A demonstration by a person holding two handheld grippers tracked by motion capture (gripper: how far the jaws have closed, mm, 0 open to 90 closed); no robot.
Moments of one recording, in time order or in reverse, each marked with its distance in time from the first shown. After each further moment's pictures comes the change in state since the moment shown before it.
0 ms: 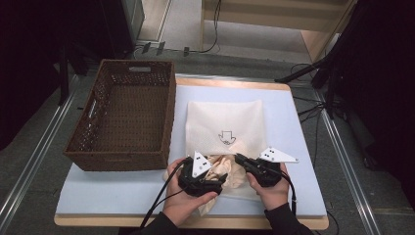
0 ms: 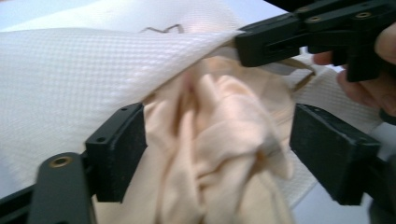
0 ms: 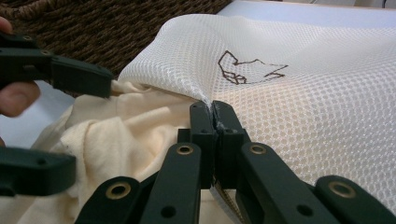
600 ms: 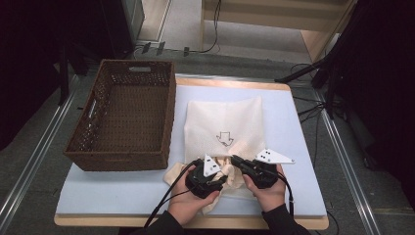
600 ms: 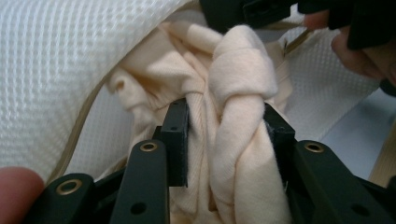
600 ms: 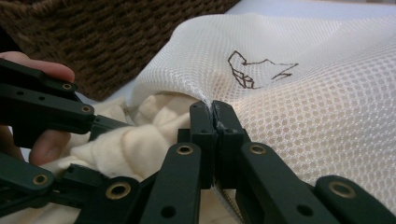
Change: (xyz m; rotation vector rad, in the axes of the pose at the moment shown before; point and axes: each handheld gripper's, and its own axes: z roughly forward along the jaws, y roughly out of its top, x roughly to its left) left arm -0.020 0.006 0.020 0.104 -0.043 0.054; right arm 0.009 0.000 0.003 0.000 0.033 0.005
